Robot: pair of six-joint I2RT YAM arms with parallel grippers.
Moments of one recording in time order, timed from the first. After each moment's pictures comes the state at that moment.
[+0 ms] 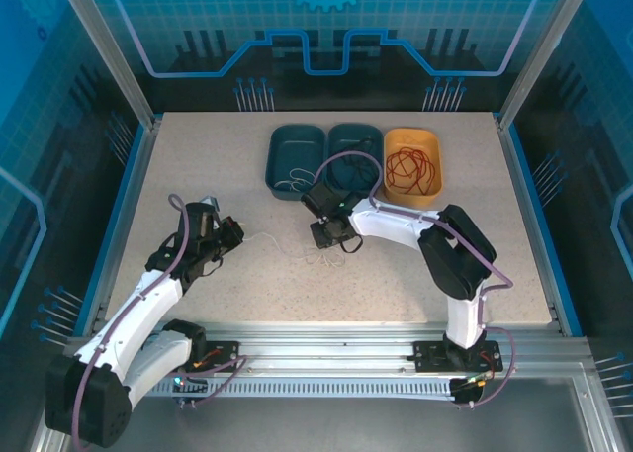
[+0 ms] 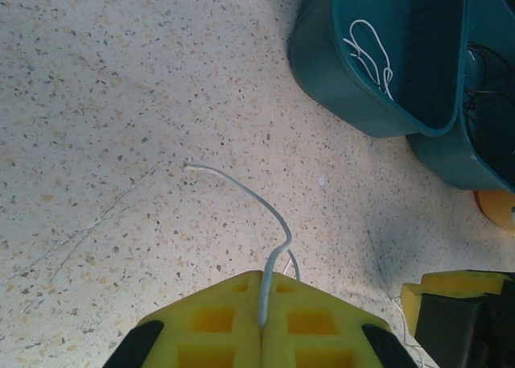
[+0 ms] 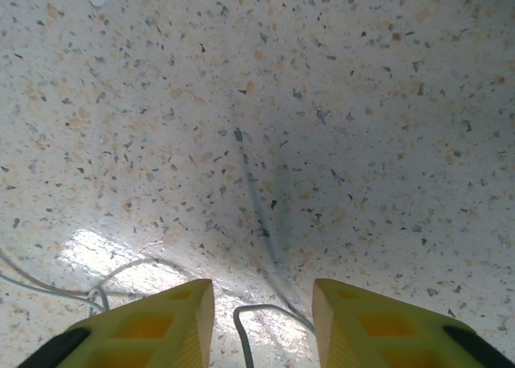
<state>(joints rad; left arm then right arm) -0.21 0.90 0.55 -0.39 0.08 -0.77 0.81 1.91 1.32 -0.65 0.13 0.42</state>
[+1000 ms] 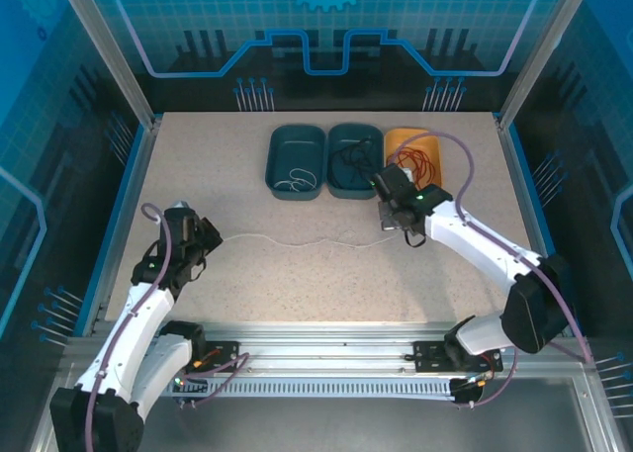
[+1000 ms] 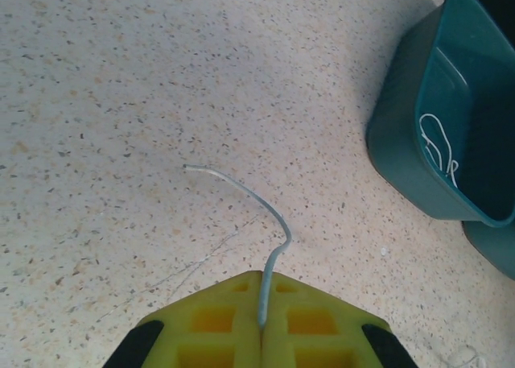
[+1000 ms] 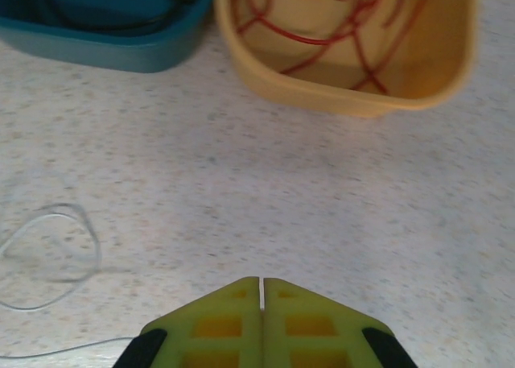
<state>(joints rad) -0.06 0.78 0.55 -0.50 -0.05 -0.77 0.55 1.40 1.12 -0.86 0.43 0.42</state>
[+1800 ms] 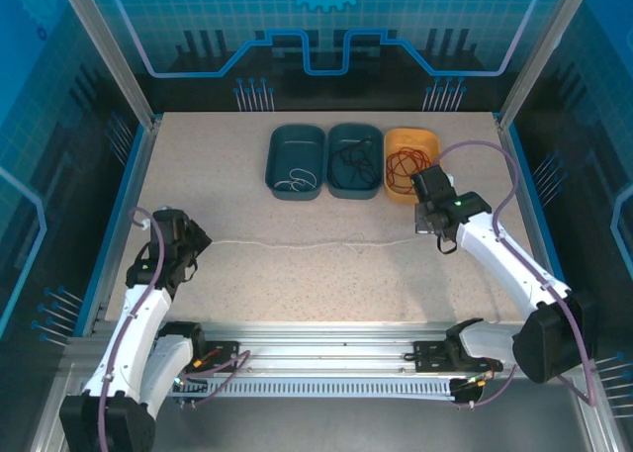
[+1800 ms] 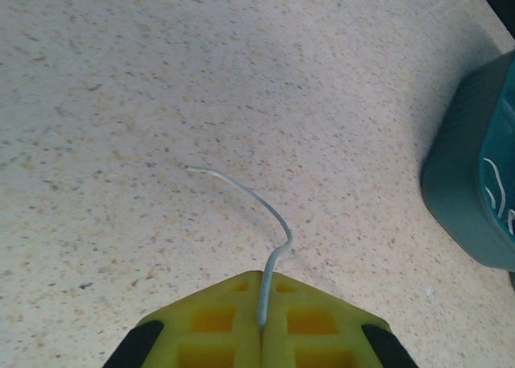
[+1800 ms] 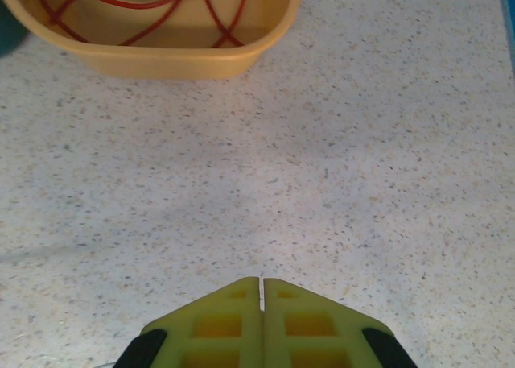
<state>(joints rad) 0.05 0.76 0.55 -0.56 -0.08 -0.76 0.34 1.25 1.02 -0.92 0.43 0.38</state>
